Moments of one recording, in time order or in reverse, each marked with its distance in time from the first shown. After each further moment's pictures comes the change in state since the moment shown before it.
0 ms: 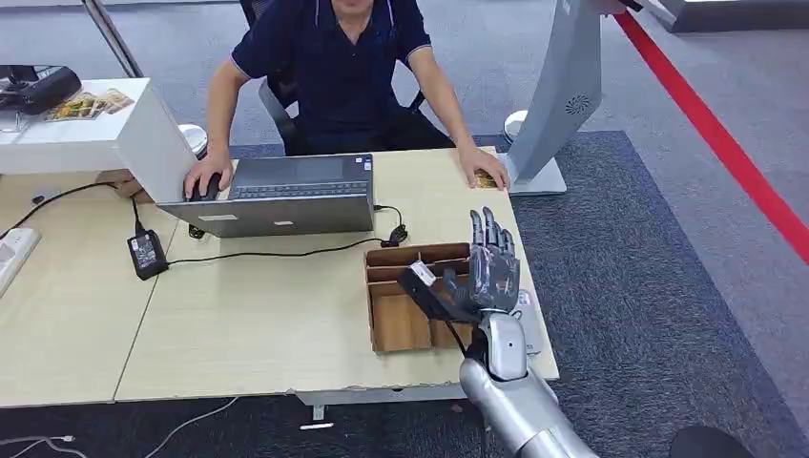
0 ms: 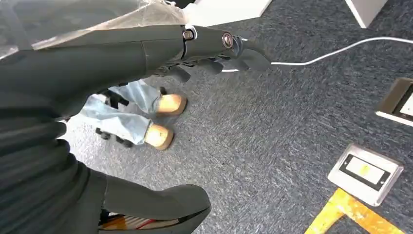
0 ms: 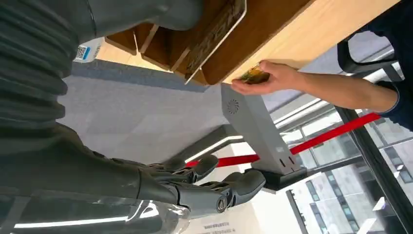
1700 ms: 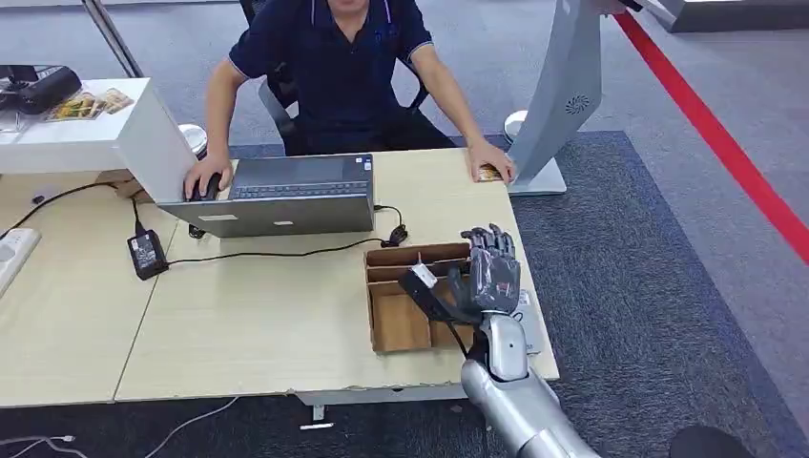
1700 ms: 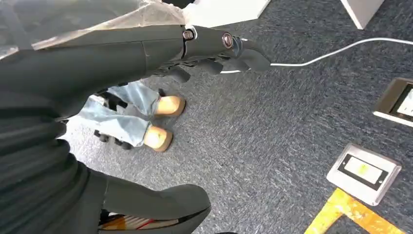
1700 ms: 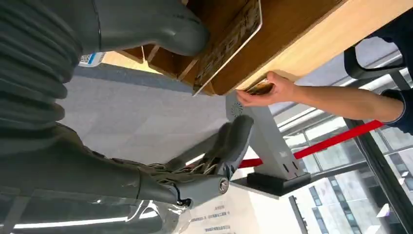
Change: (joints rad) left arm -0.001 0.000 -0.012 0.000 0.000 0.000 0.000; right arm -0.005 -0.004 0.000 0.027 -0.006 0.000 0.000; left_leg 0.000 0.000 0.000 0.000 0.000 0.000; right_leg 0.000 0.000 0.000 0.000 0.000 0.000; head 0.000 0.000
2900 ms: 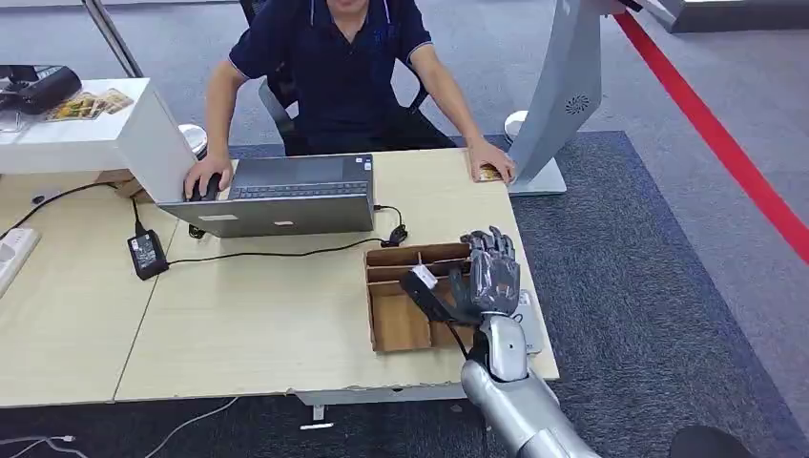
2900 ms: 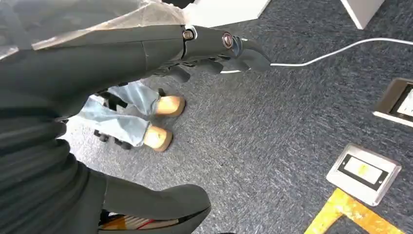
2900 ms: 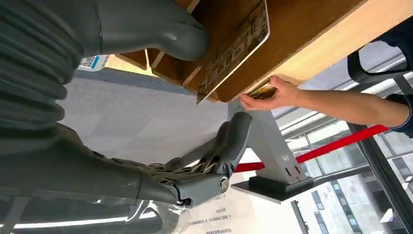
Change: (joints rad) left arm -0.001 0.000 0.000 0.000 0.002 0.000 -0.001; right arm -0.002 0.000 0.000 0.016 -0.010 0.000 -0.002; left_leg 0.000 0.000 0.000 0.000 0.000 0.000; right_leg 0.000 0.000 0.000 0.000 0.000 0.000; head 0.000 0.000
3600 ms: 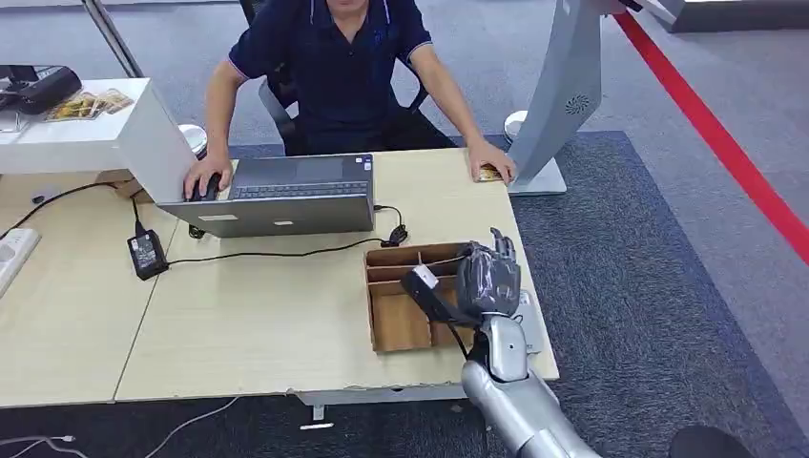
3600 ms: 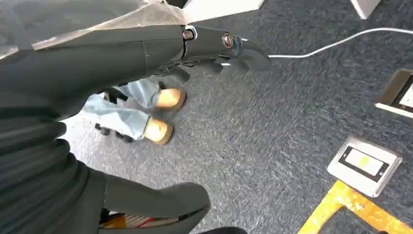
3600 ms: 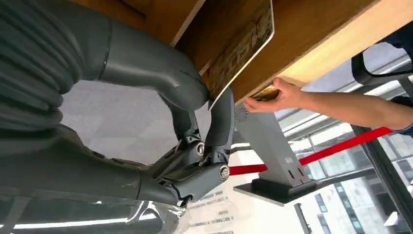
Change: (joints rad) left arm -0.002 0.003 0.001 0.000 0.031 -0.022 -0.016; right arm -0.002 0.000 0.000 0.014 -0.008 0.000 0.010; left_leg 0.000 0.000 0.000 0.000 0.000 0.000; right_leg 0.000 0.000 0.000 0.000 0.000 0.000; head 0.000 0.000
